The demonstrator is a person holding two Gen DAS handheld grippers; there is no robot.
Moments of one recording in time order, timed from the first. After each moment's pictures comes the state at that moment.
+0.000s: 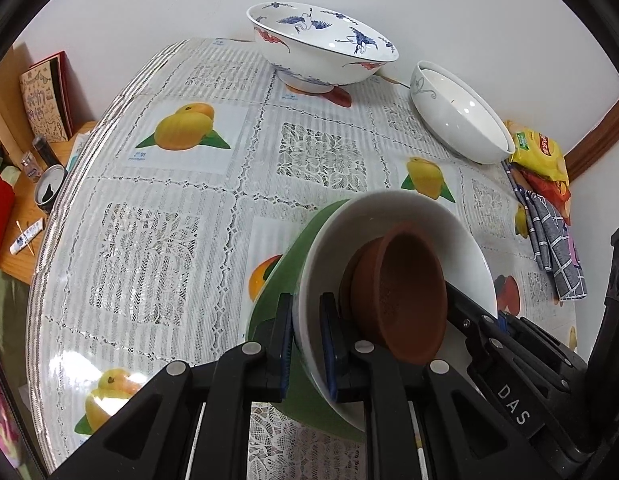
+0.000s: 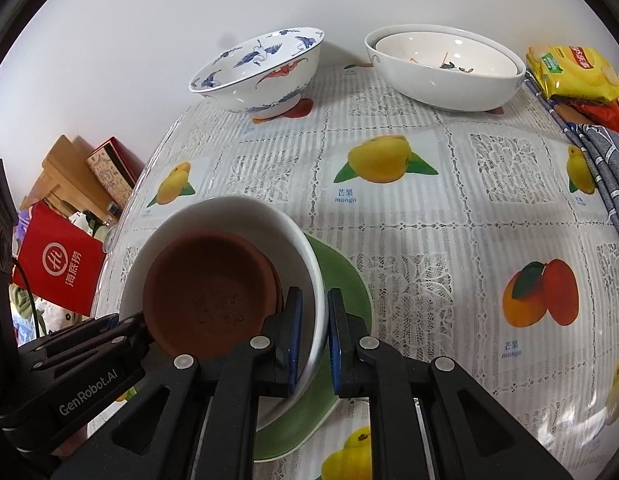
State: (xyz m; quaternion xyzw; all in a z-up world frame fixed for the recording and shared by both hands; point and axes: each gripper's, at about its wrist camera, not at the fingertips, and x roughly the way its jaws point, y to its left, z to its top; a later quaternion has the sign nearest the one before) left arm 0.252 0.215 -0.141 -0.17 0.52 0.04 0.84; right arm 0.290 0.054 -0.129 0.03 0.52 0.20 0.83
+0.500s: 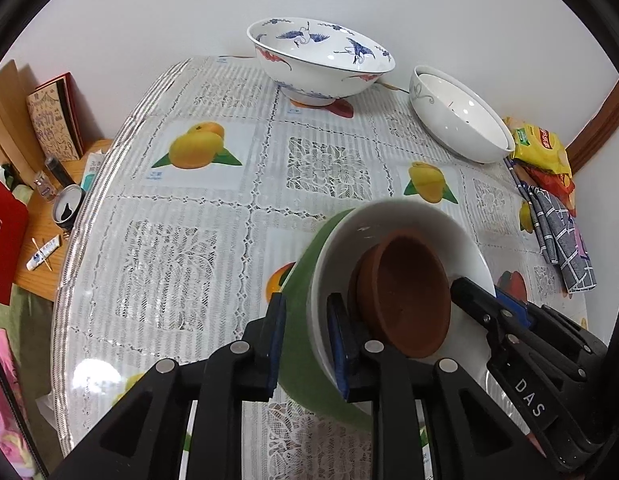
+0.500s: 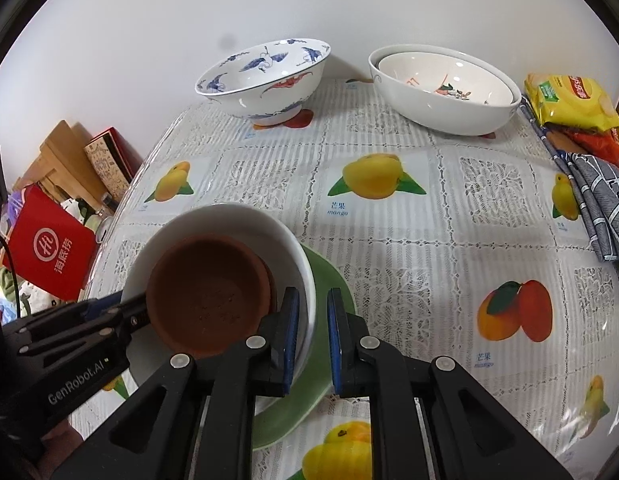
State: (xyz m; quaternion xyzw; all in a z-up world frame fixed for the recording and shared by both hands) left arm 0.245 0.216 -0.126 -0.14 0.51 0.05 0.85; right arm 0.287 0.053 -0.113 -0.01 0.51 0.20 0.84
